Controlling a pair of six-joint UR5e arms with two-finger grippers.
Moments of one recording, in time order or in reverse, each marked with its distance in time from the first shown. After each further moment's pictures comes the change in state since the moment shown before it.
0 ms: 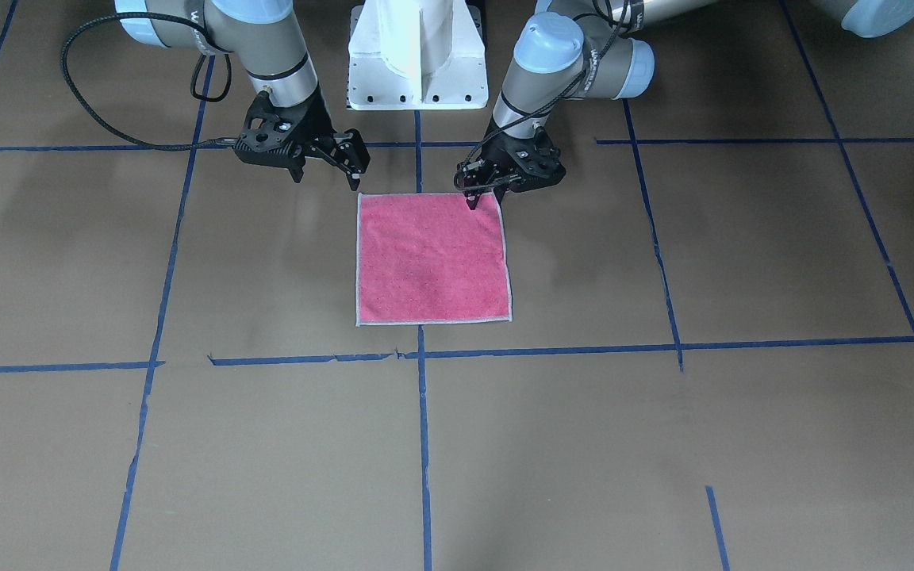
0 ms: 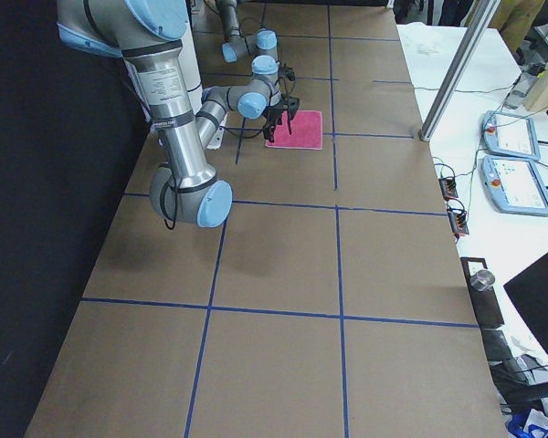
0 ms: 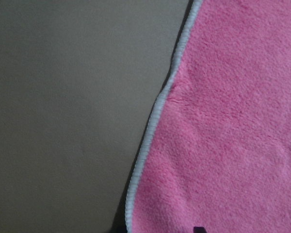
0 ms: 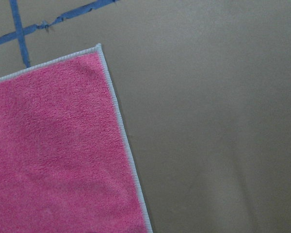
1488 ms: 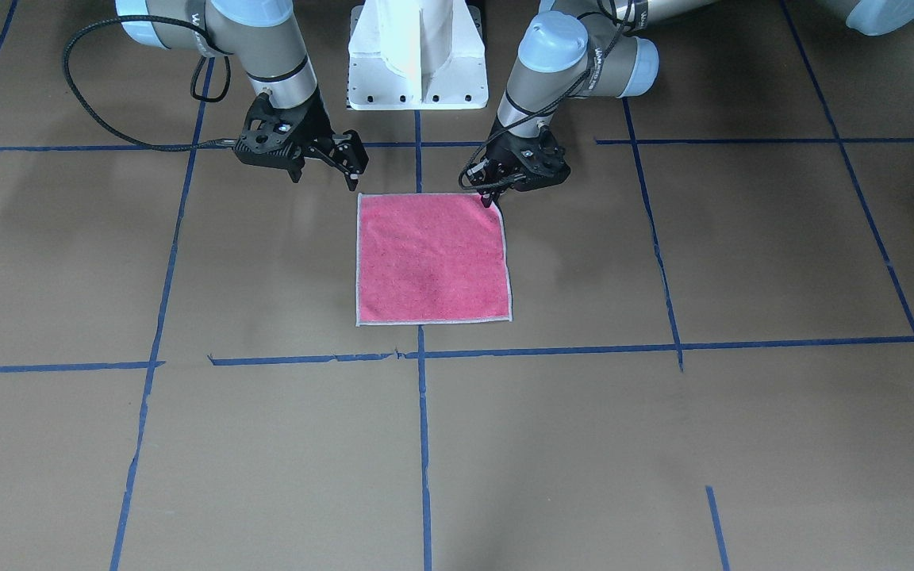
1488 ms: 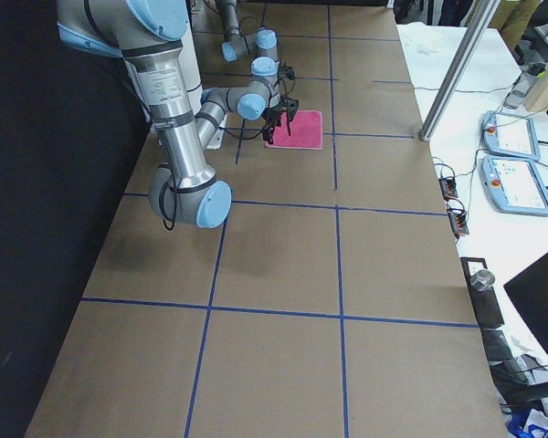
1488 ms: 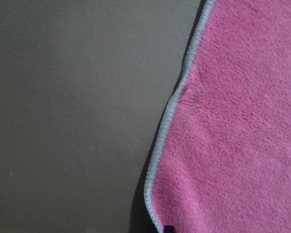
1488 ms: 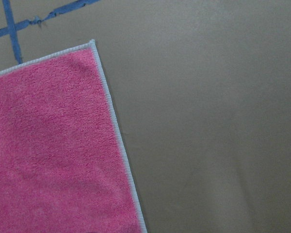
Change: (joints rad) left arm 0.000 0.012 -0.011 0.007 0.002 0.004; right arm -0.005 -0.006 -0.003 -0.001 0.000 -0.001
